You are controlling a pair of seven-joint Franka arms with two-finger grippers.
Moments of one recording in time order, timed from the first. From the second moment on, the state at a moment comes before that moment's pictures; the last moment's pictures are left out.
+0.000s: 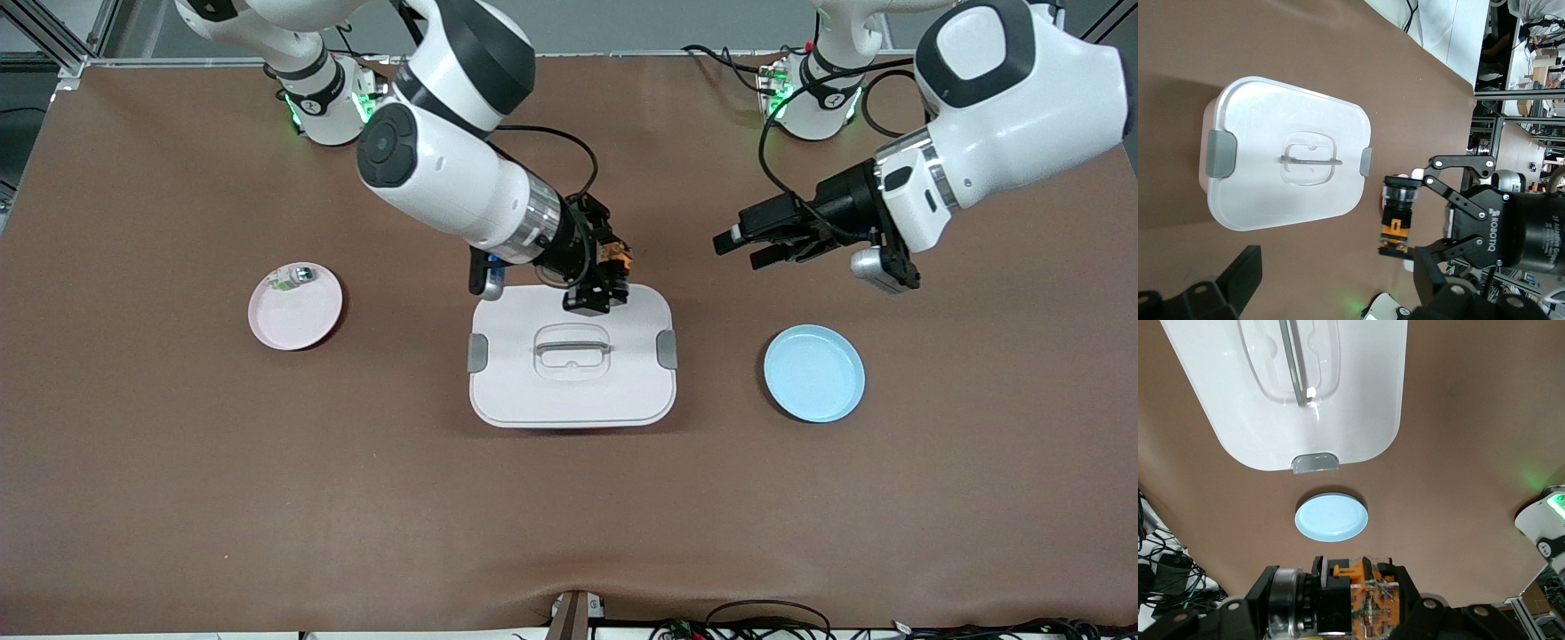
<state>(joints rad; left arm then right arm) 0.00 -0.01 -0.32 -1.90 -0.90 2.10 -0.09 0.63 0.60 0.09 -1.11 0.50 2.06 2.18</state>
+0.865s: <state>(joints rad) -0.03 0.04 -0.37 -1.91 -0.90 2.19 -0.12 0.73 0.65 0.08 -1.03 0.50 2.18 2.31</state>
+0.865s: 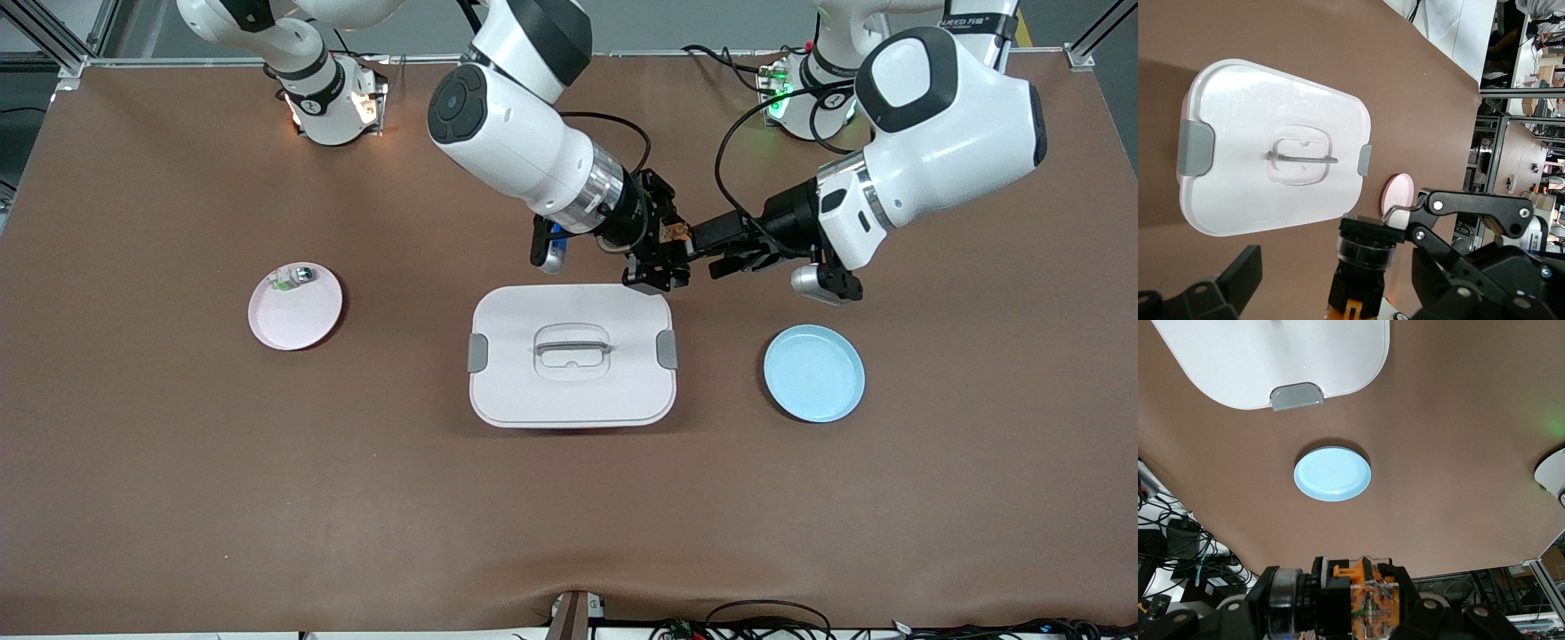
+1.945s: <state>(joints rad) -0.05 0.05 -0.37 -1.91 -0.86 2.20 -0.11 0.73 0.66 0.08 -1.01 0.50 2.26 2.31</state>
